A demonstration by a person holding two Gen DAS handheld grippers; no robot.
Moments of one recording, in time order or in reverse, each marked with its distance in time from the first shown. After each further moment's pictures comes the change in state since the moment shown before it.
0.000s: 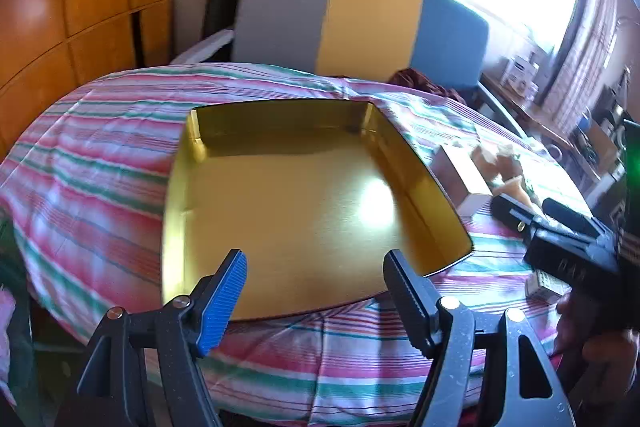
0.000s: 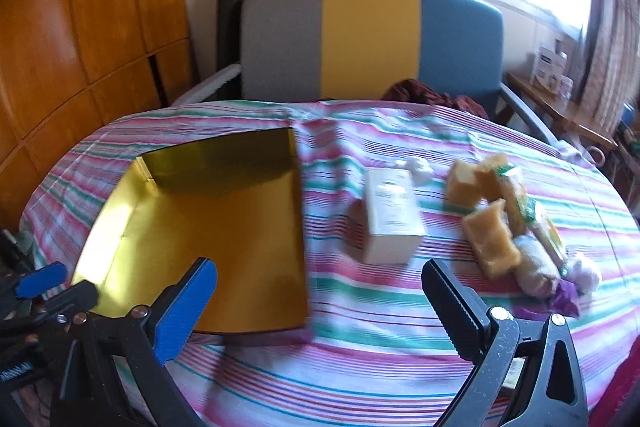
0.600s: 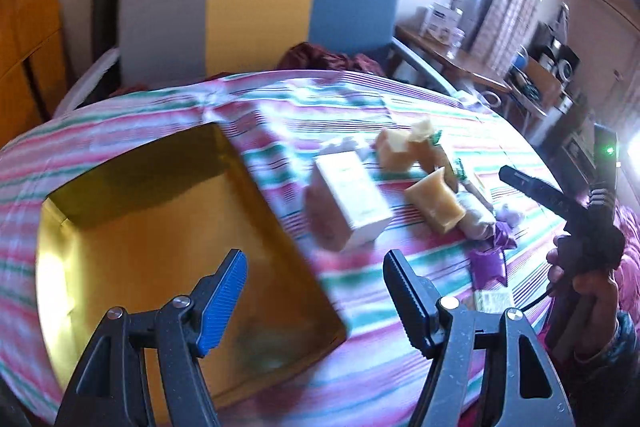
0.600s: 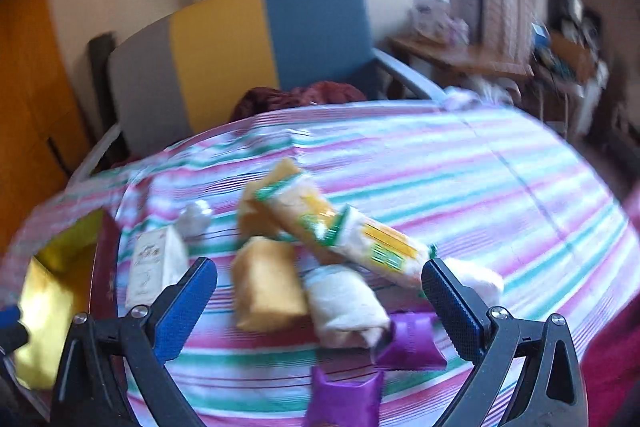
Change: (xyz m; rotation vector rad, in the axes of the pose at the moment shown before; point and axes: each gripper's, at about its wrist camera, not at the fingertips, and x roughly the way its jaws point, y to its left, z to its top) left arm 0.063 -0.129 0.071 0.240 0.111 -0.213; right arm 0.004 -0.219 0.014 0.365 -0.012 -0.193
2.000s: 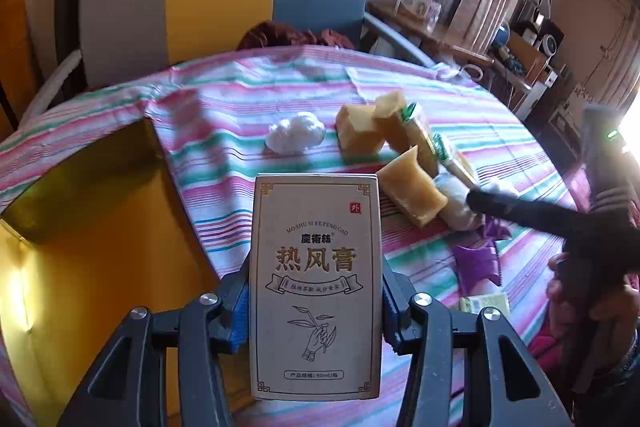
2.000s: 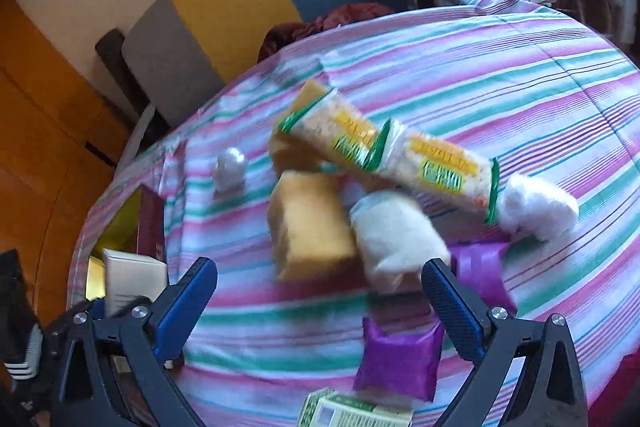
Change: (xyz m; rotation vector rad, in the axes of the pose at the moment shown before) left arm 0.036 -0.041 0.002 0.051 0.048 -0.044; right arm 0.029 -0.004 -0.014 0.090 0.270 0.221
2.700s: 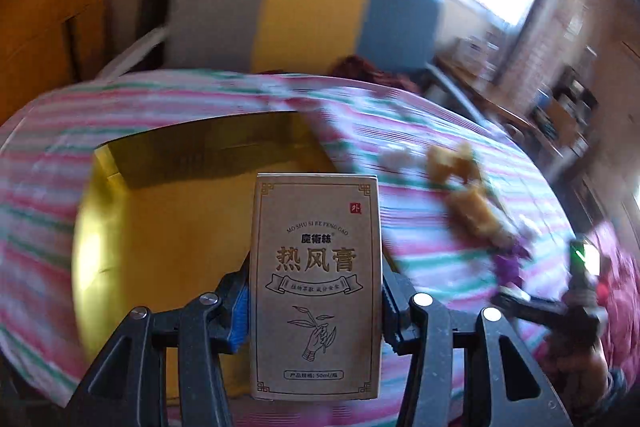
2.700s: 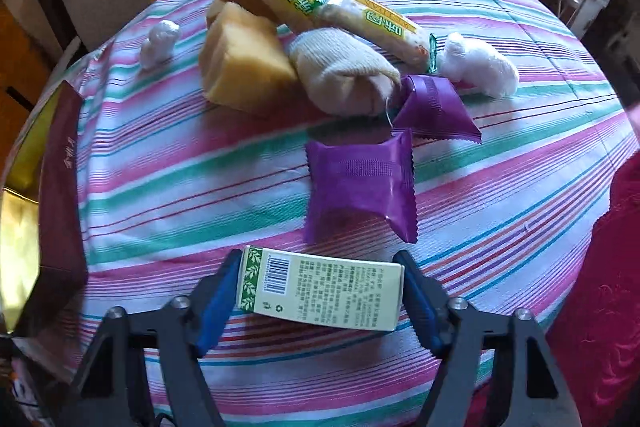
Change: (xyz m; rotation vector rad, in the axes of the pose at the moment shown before) left arm -0.080 0.131 -0.051 -0.255 -0.103 0.123; right arm 0.015 0.002 -0.087 -0.015 0.179 -0.342
